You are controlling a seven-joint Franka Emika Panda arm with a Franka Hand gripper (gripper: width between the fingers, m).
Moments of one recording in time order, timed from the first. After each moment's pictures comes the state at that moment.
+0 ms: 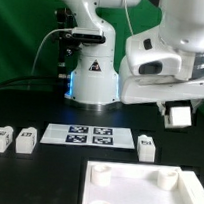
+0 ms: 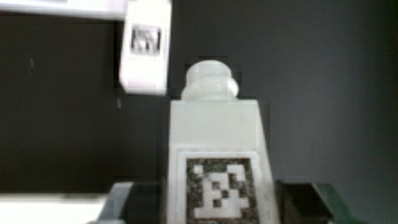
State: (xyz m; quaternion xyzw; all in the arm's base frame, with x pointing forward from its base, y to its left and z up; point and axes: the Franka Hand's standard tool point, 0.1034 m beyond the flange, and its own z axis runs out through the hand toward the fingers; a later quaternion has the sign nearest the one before) arm 0.487 0.134 0.120 -0.98 -0.01 0.20 0.07
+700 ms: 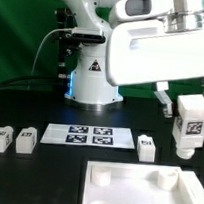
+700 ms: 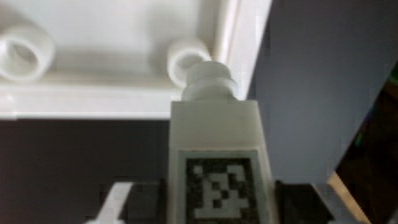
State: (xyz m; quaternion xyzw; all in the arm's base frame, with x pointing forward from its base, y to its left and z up) arm 0.603 0.110 0.156 -0.98 -0.05 -0.19 0.07
